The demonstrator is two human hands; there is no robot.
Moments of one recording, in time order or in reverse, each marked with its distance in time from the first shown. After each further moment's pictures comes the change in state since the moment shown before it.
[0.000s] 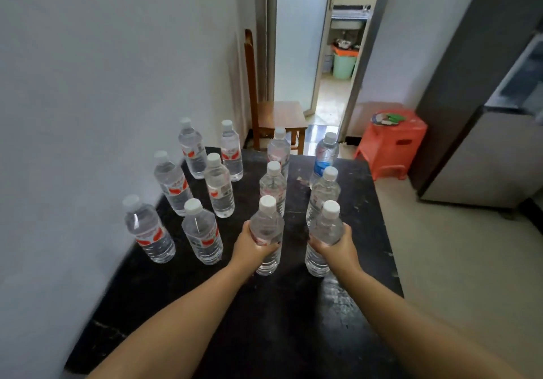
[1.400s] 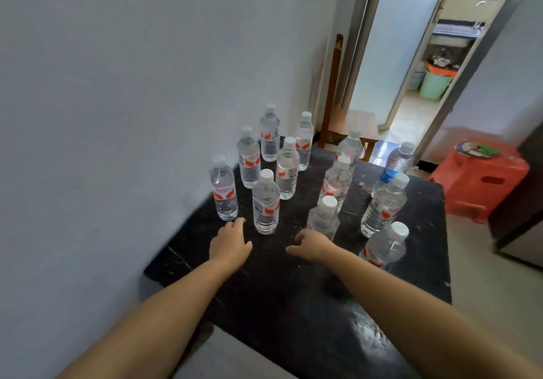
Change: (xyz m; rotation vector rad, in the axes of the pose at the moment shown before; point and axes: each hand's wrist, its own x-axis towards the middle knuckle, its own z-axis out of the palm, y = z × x) left_hand -0.083 -0.055 -0.109 0.721 0.284 -0.140; right_hand -0.050 -0.043 0.111 -0.996 -0.778 -0.180
